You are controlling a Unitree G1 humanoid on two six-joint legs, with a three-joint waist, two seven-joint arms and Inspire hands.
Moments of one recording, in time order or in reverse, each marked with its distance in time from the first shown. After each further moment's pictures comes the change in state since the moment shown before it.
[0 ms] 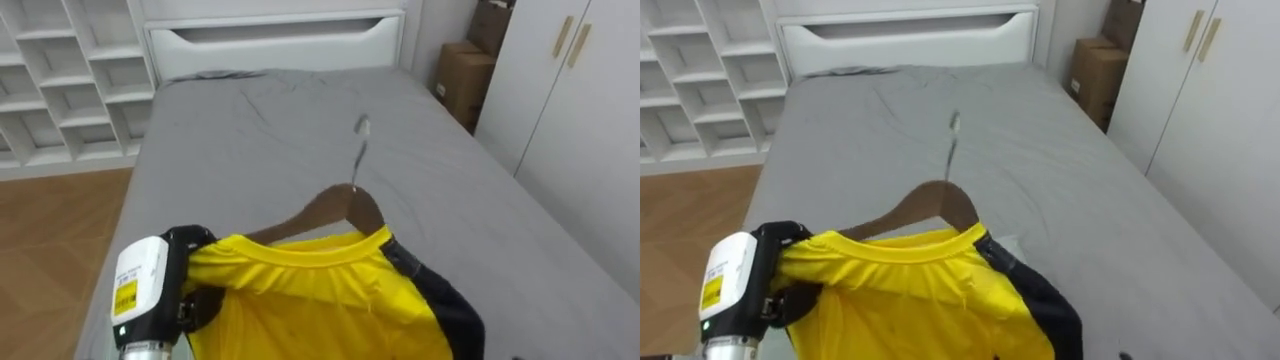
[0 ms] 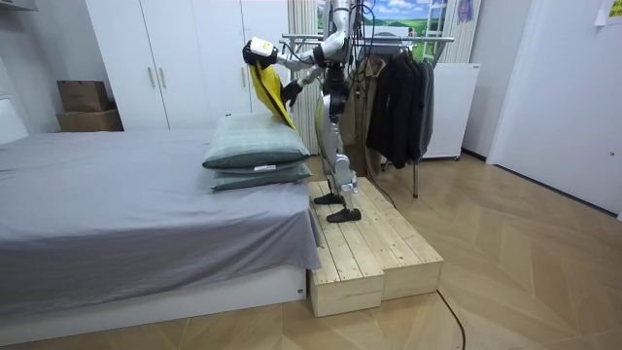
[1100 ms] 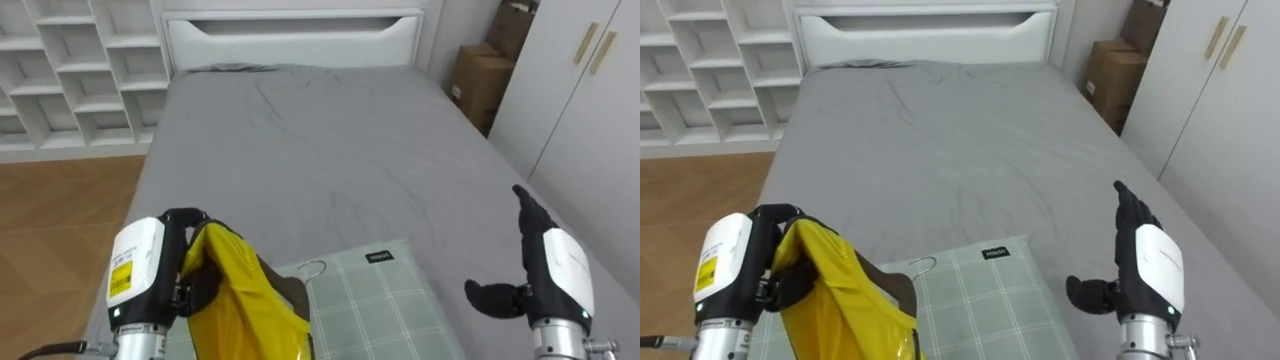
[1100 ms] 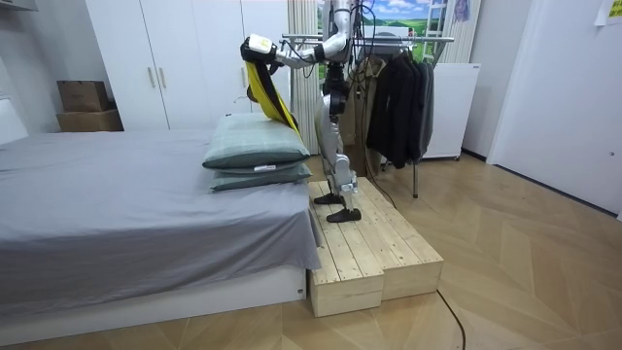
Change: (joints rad) left arm -0.004 -0.006 0.060 -0.078 0.001 0.024 -0.101; right arm 0.005 -0.021 0.035 -0.473 -0.026 -0.068 -0.170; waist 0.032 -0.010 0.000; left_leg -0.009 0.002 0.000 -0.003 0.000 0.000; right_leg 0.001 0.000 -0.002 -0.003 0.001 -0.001
